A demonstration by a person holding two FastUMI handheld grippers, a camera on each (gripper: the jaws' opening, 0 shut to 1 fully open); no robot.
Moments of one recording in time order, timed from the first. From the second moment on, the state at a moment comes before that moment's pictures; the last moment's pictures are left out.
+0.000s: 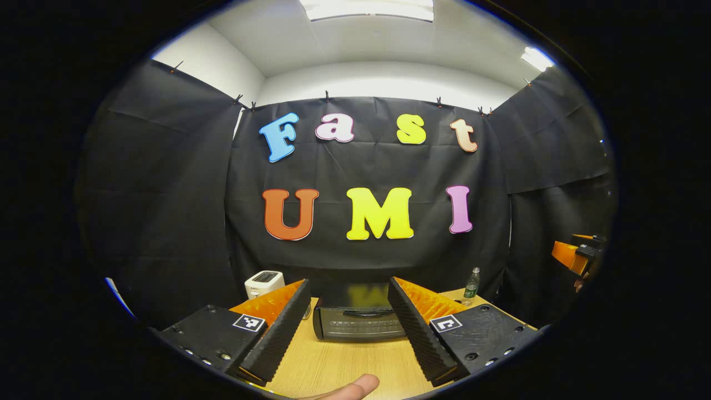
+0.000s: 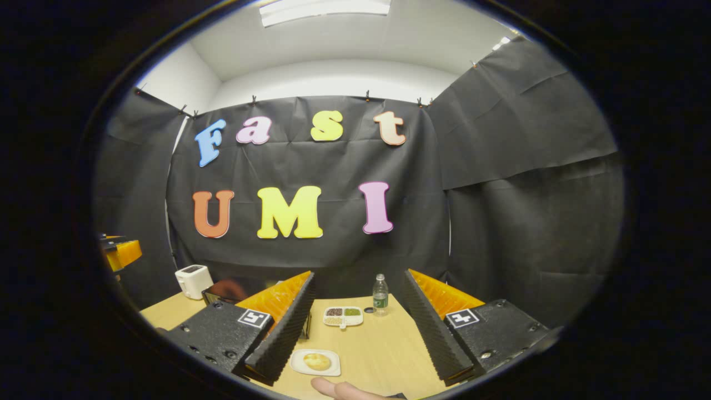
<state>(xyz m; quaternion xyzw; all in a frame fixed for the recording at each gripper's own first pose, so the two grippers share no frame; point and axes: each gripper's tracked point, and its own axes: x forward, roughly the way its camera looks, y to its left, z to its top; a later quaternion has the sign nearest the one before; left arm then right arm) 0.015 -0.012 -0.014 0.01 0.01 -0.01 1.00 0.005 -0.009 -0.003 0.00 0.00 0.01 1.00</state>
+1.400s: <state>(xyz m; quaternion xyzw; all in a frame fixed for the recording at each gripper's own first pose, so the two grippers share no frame) 0.253 -0.069 -0.224 0.01 0.22 -0.07 0.97 0.048 -0.056 -0.030 -0.02 0.00 -0.01 1.00</state>
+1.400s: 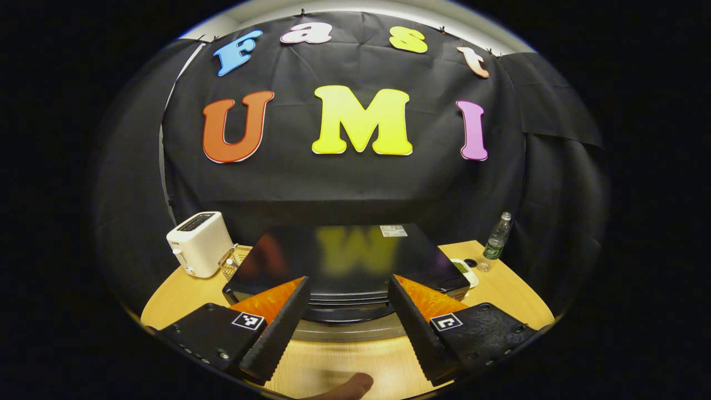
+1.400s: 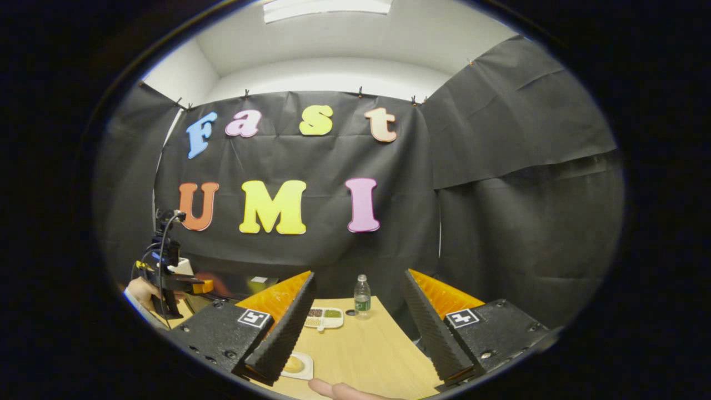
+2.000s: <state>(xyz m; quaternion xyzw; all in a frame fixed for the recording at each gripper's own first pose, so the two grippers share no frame) 0.255 -0.062 -0.256 0.03 0.25 -0.05 0.97 0.043 -0.060 -0.040 -0.01 0.00 -0.01 1.00</state>
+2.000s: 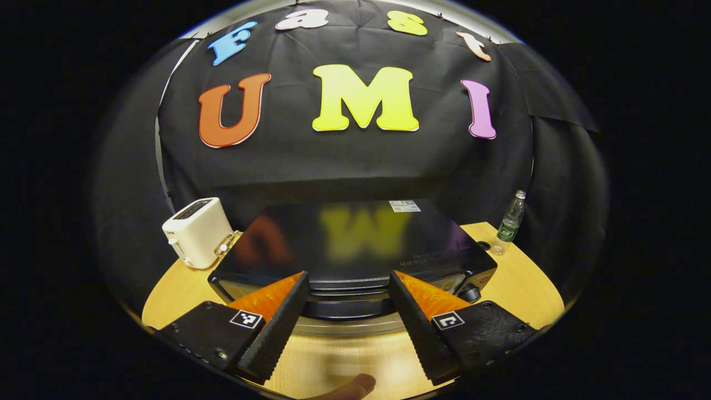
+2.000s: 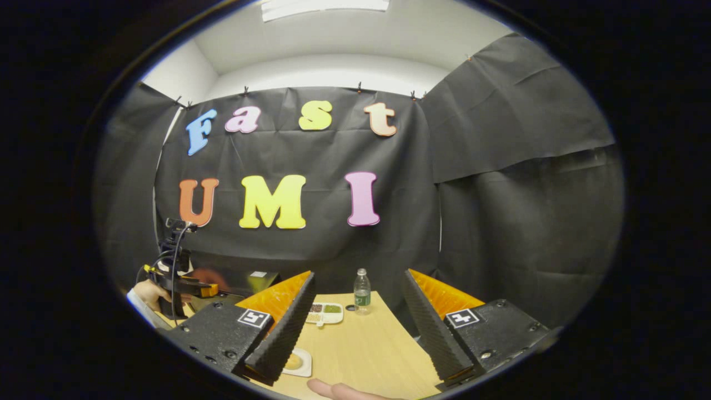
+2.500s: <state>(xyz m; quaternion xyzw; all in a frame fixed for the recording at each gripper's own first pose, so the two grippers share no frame) 0.223 -0.061 -0.260 0.02 0.25 -0.05 0.97 0.017 -0.055 -0.039 -0.02 0.00 -0.01 1.00</state>
